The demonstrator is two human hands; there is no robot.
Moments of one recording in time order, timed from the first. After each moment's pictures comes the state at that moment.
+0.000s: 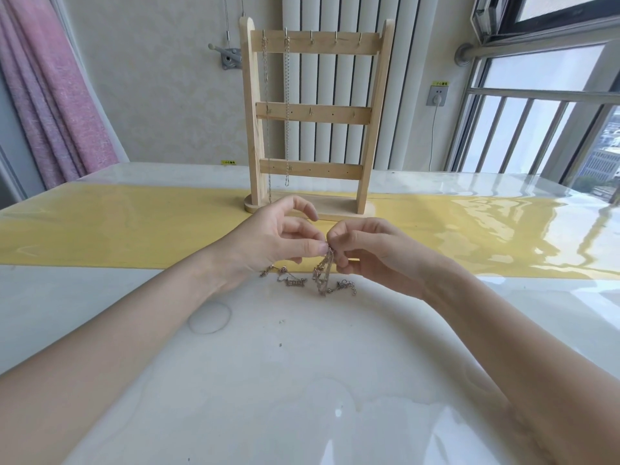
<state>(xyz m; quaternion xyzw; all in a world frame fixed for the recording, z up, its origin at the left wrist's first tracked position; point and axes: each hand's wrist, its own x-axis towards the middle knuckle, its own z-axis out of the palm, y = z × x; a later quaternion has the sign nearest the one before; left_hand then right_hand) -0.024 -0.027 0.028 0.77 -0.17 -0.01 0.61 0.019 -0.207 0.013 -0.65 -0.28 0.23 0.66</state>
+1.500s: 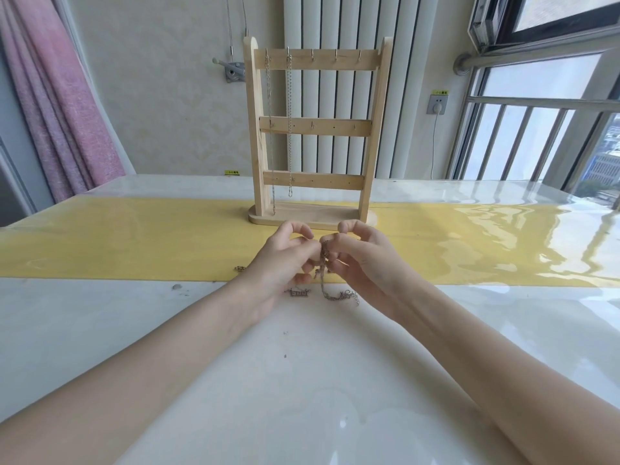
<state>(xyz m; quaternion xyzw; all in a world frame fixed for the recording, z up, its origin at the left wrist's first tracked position) -0.020 -0.051 0.010 0.72 -0.01 0.04 0.69 0.012 -0.181 0.007 -0.56 -0.18 0.14 0.80</state>
